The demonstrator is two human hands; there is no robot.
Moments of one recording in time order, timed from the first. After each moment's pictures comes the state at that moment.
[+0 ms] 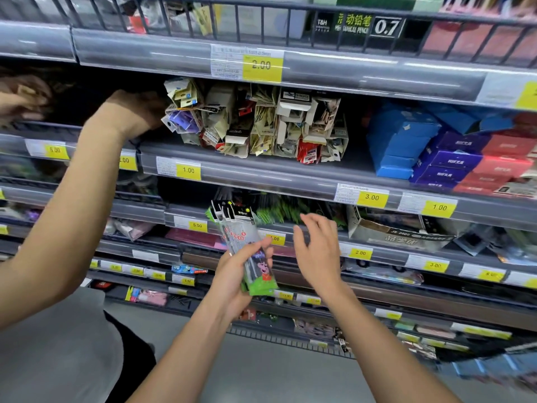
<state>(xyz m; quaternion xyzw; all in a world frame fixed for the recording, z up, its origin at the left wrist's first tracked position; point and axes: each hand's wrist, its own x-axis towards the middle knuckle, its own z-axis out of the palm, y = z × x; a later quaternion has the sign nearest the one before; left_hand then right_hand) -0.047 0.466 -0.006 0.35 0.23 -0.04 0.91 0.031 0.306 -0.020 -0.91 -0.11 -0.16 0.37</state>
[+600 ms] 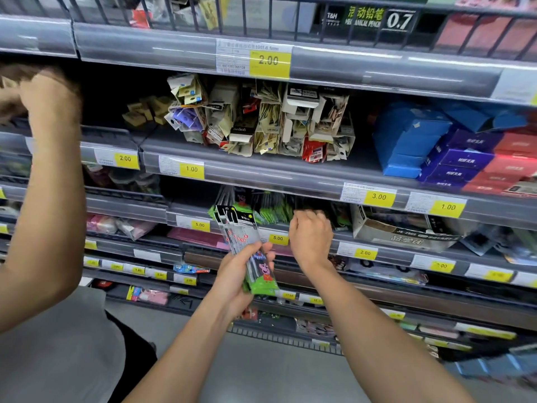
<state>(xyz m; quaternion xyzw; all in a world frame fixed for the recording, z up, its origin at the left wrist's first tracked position) -0.045 0.471 -0.005 0.35 0.28 -0.06 0.89 0.070 0.341 -0.032 -0.95 -0.09 -0.21 0.20</state>
